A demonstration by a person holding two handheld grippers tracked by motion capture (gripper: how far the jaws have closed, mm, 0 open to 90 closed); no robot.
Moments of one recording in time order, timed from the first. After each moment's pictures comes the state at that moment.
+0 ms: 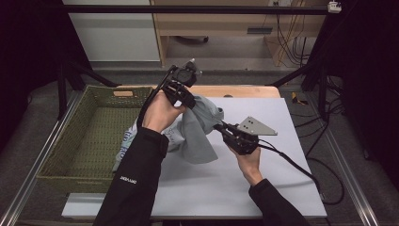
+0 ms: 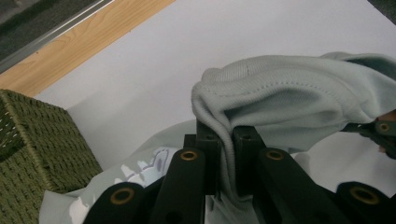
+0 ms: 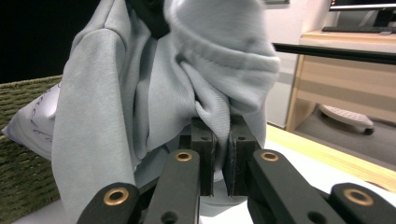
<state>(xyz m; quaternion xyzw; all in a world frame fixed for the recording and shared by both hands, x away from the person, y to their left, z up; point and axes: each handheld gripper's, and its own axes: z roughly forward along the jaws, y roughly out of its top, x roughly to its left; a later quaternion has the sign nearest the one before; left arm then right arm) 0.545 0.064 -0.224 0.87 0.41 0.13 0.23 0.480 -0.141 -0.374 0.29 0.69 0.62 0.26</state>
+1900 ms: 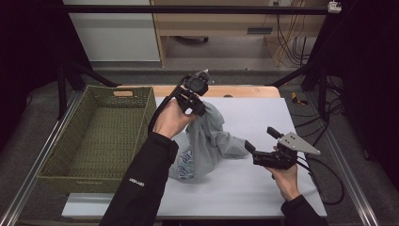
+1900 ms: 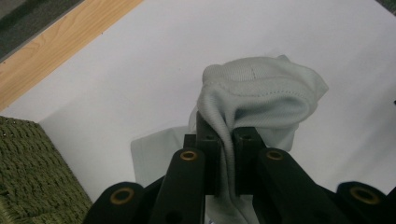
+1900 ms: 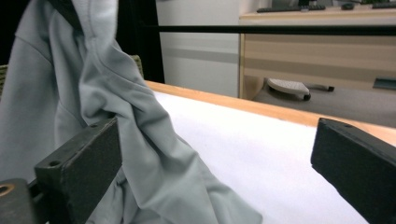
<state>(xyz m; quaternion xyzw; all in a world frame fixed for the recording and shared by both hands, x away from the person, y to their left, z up) 0.542 0.038 -0.248 0.89 0.38 0.12 0.23 0.442 -0.234 -0.398 0.39 0.66 0.58 0.29</state>
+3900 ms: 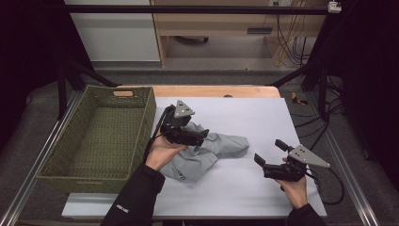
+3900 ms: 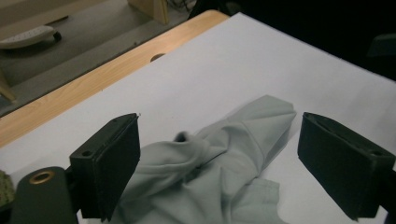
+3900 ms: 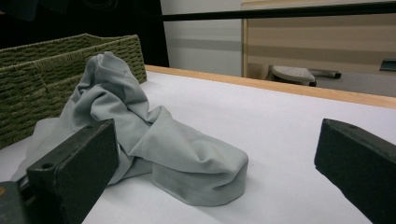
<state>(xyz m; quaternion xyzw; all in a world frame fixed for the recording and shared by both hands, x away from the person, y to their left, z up) 0.487 0.085 -0.318 0.82 0.33 0.20 0.43 0.425 -0.266 -0.432 0.39 0.66 0.58 0.27</state>
